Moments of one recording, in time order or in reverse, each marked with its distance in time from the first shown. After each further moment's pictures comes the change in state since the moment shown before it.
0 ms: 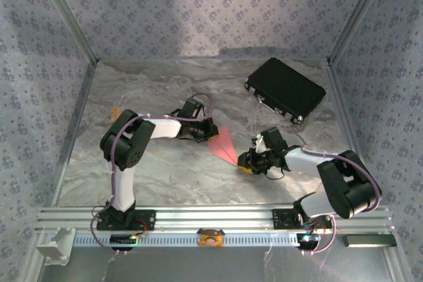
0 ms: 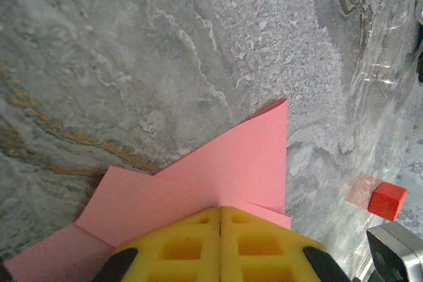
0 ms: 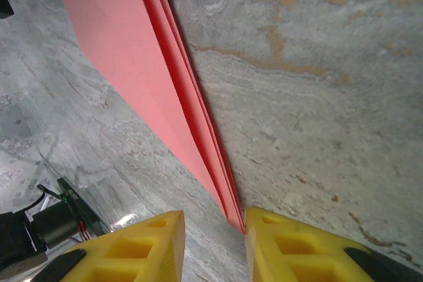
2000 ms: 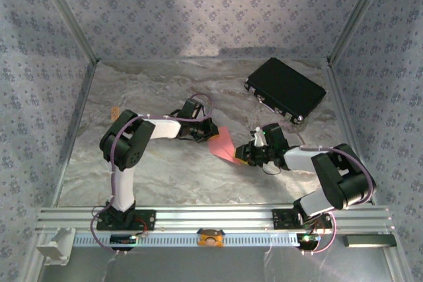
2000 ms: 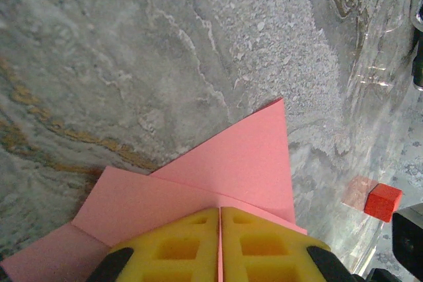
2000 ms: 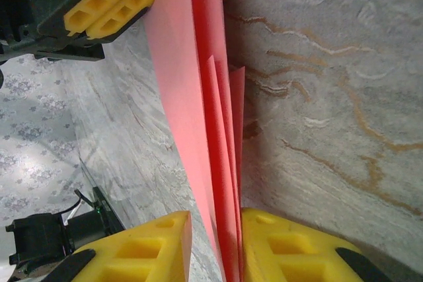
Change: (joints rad) left arm 0.000 -0.006 -0.011 0.021 0.000 -0.016; right arm -0.036 0.077 -0.018 0.294 -0.070 0.014
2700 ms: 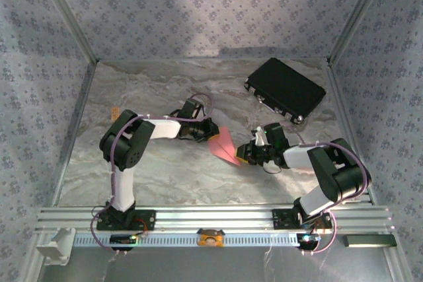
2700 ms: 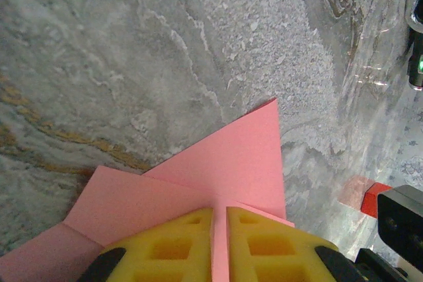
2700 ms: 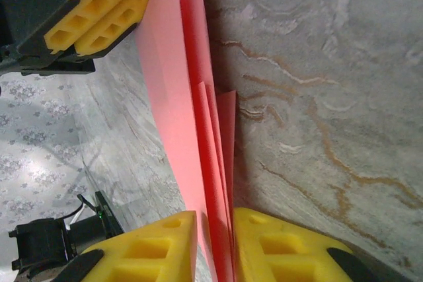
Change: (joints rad) left arm 0.000 -0.001 0.000 0.007 0.004 -0.004; right arm -0.037 0.062 0.002 0.058 -0.032 -0.012
